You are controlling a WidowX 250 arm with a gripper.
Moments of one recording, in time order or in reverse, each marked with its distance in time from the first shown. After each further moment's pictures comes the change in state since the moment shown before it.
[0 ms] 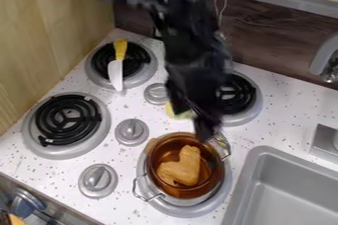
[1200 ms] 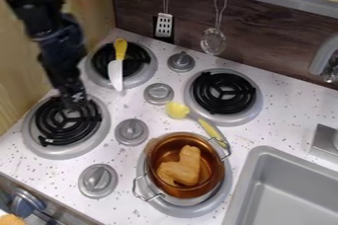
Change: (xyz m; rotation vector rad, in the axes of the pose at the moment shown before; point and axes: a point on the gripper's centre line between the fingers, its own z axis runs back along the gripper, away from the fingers) arm -0.123 0.133 0.018 0.130 0.102 0.091
